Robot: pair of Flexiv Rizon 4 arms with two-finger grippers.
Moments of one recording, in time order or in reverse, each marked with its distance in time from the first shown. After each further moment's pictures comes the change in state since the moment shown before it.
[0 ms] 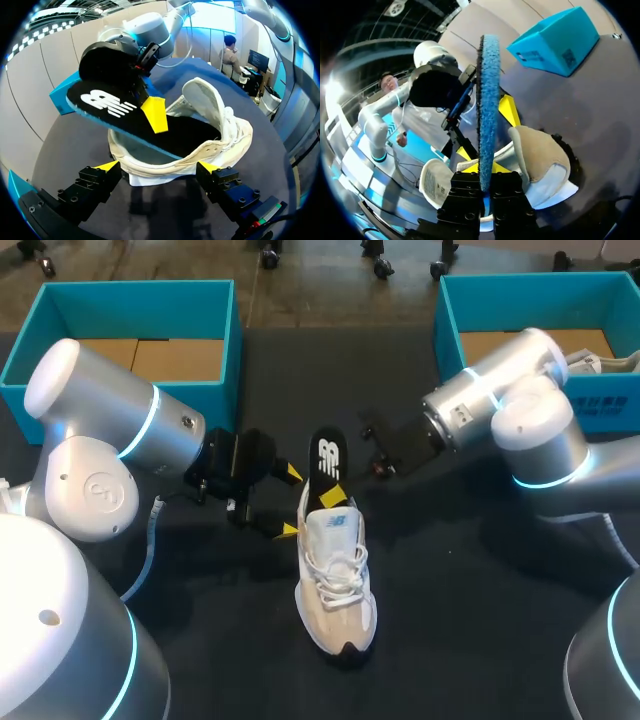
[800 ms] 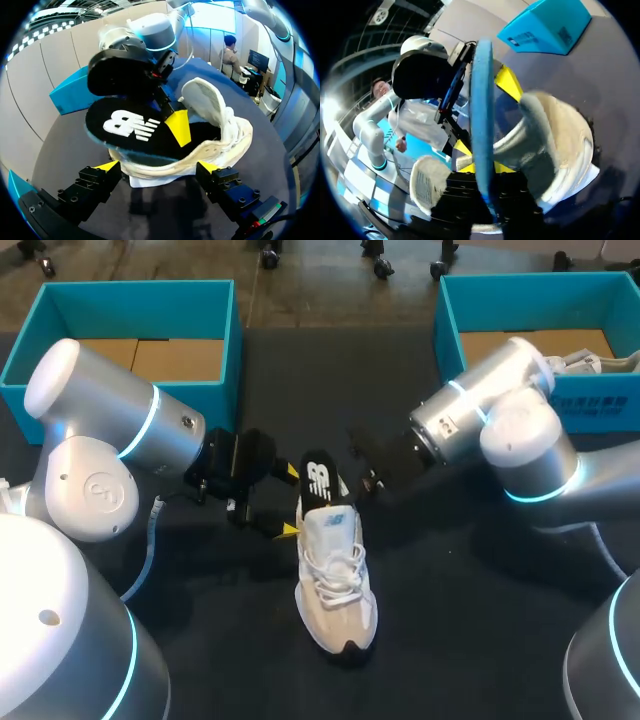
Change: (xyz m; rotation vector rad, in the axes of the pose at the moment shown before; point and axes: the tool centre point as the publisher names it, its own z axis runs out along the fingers) left arm 0.000 0.000 0.000 0.000 0.000 0.000; right arm 0.008 -0.013 0.020 0.051 -0.016 0.091
